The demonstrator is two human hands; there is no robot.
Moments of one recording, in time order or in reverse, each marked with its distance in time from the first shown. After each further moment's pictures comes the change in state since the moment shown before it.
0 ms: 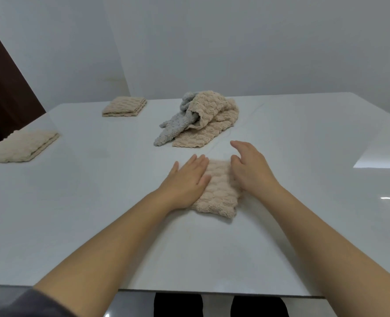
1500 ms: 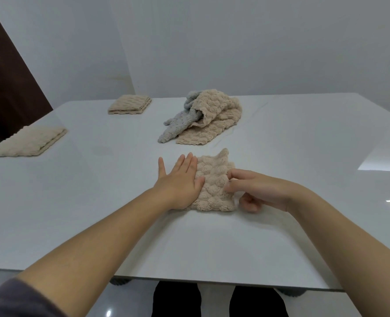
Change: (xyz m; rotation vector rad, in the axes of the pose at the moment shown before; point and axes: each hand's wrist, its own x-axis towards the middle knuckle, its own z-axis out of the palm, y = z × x) left_hand -0.017 0.002 -0.001 0.233 -0.067 -0.190; right_hand -0.039 -0.005 -0.035 0.562 -0.792 0.186
